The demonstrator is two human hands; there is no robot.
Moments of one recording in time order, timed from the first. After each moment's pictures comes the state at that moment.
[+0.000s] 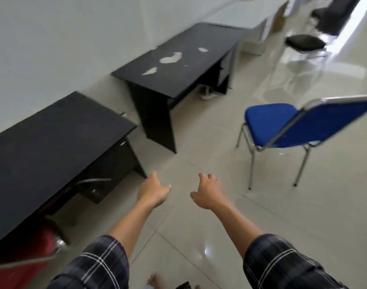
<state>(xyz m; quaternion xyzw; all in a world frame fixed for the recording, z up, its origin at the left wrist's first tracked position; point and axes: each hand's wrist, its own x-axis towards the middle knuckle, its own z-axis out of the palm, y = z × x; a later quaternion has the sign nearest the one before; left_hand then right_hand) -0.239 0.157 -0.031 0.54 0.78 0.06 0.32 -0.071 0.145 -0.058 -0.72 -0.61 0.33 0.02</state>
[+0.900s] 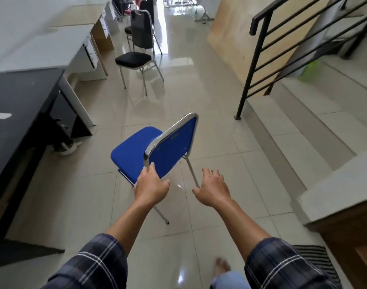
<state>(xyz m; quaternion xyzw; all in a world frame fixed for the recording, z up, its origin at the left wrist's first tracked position) 0.268 0.350 -0.039 0.84 0.46 -0.01 0.28 0.378 0.205 -0.038 -0.92 -0.27 0.25 0.15</state>
